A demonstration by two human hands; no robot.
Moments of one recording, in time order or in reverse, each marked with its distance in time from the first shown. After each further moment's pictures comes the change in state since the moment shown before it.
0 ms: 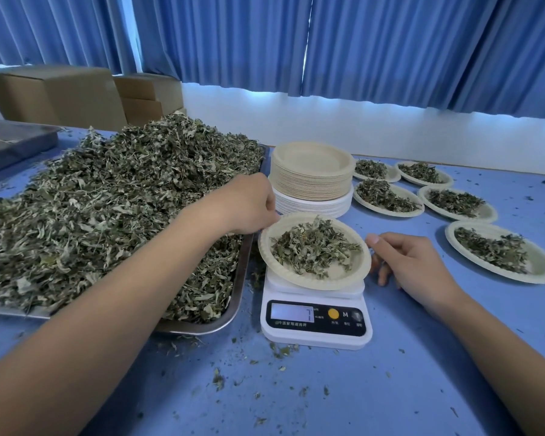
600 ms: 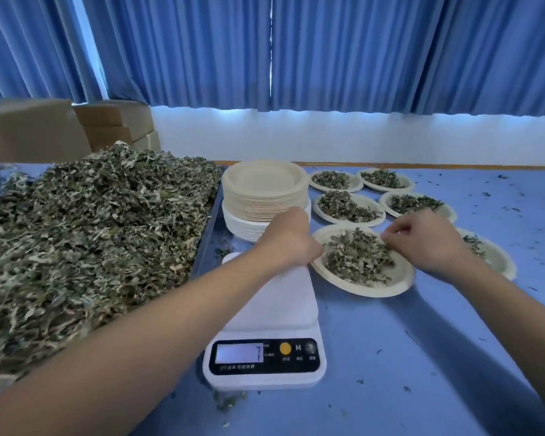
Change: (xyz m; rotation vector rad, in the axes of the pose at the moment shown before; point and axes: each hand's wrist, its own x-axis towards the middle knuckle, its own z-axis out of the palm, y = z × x) left_hand 0.070 0.106 0.077 -0.172 -0.022 -0.051; right_hand 0.060 0.023 -0.097 -0.669 0.136 0.120
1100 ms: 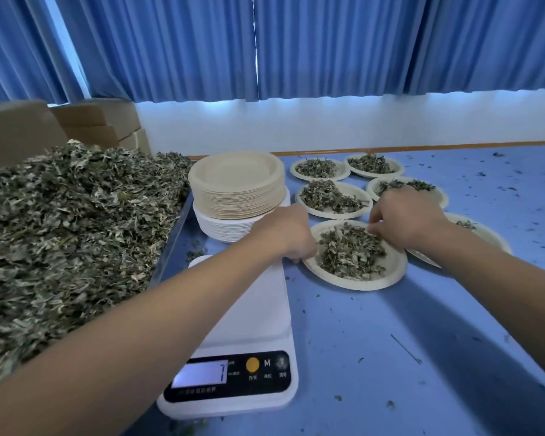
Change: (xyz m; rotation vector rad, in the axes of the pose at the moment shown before) left_hand 0.039 0.024 0.022 0.238 -0.133 -0.014; right_hand 0.043 0.002 0.005 -0.533 -0.038 -0.091
